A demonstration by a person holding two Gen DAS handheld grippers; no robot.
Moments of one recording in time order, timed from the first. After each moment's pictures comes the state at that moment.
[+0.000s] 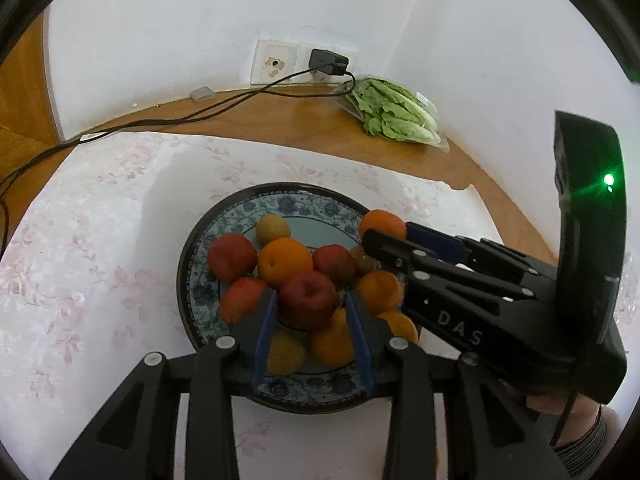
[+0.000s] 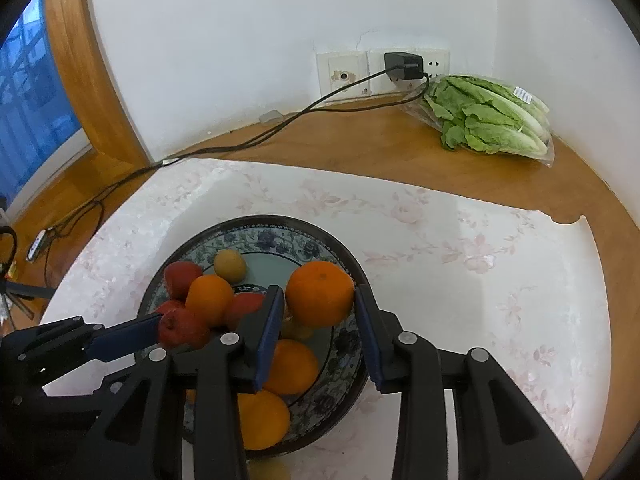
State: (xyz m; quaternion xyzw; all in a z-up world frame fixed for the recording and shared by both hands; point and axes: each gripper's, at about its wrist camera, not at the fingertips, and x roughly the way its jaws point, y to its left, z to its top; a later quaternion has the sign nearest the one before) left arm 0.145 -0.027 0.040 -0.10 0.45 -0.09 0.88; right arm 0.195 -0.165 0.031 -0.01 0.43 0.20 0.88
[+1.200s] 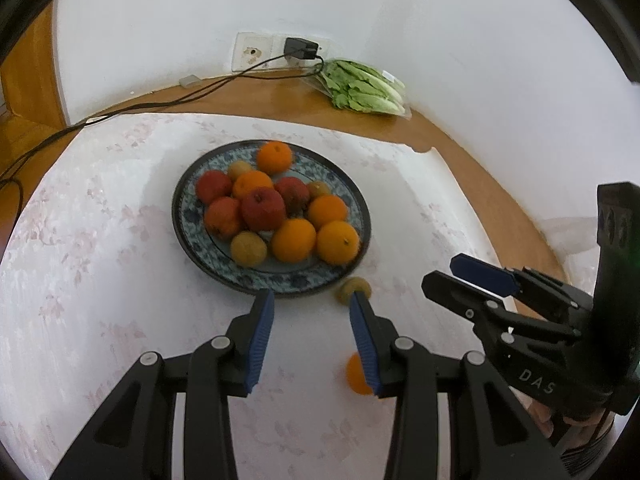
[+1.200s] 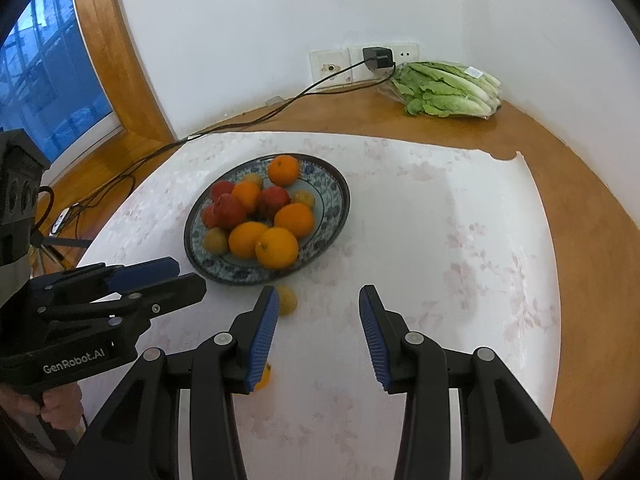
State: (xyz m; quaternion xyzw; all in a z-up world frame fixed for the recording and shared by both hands) left arm 0.073 -0.047 0.056 -0.08 0.46 -0.12 0.87; right arm 0.082 -0.214 0.060 0.00 0.45 0.18 0.87
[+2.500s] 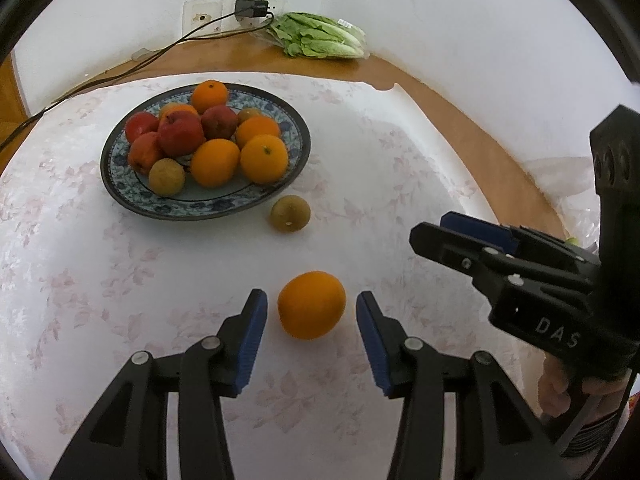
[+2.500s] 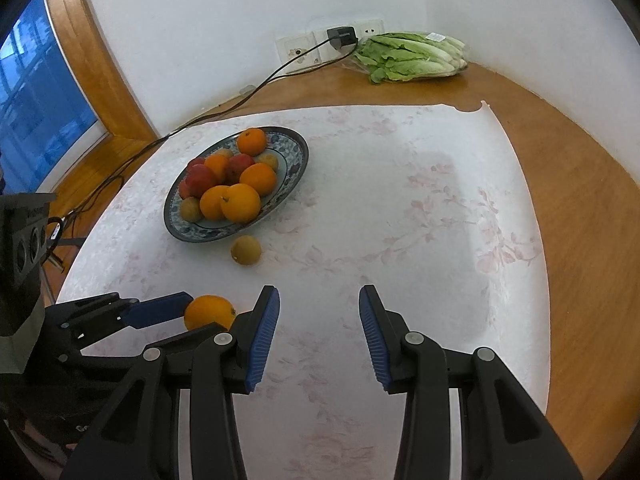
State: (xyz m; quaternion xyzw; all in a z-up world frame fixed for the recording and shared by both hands) left arm 0.047 -0.095 0.022 -0.04 0.50 -0.17 0.85; right arm 0.061 -0.251 0.041 0.04 0.47 0.16 0.87
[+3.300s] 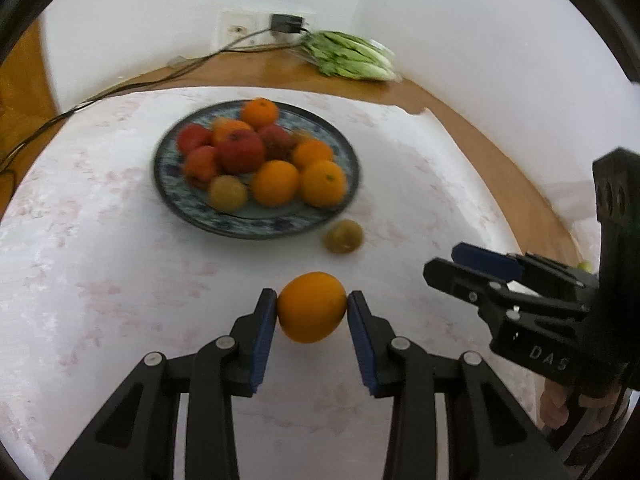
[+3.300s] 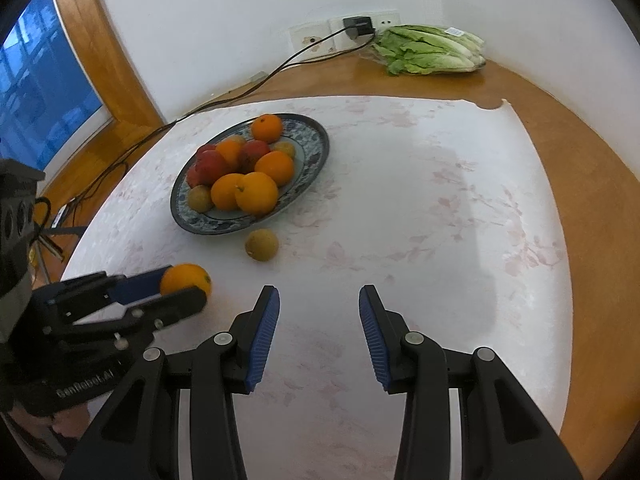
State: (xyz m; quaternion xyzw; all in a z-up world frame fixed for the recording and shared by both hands) left arm 0.053 -0.062 0.031 -0.05 0.48 -0.12 0.86; right arm 0.067 -0.228 0.034 0.02 0.48 0.18 0.86
